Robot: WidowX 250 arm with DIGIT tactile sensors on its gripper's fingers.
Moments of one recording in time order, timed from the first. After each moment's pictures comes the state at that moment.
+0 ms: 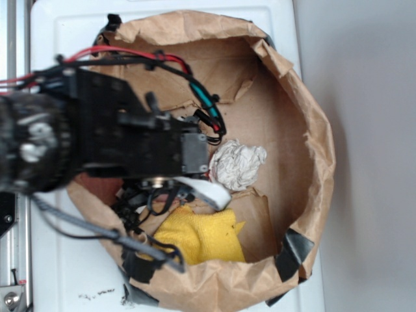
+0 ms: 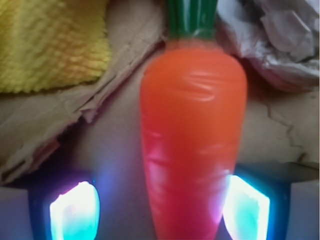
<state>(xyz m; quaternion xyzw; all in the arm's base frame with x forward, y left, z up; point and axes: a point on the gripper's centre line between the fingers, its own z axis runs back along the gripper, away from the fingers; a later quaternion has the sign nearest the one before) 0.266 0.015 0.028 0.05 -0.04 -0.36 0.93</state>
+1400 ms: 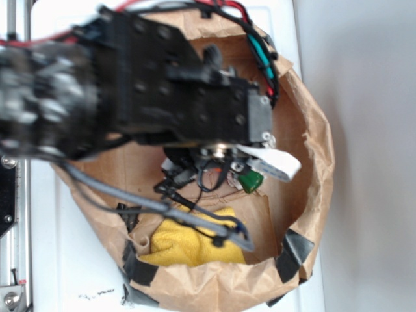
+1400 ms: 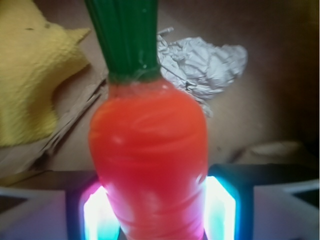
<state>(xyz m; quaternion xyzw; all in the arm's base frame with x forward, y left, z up) 0.290 0.055 0.099 0.08 -0.09 -0.27 0.96</state>
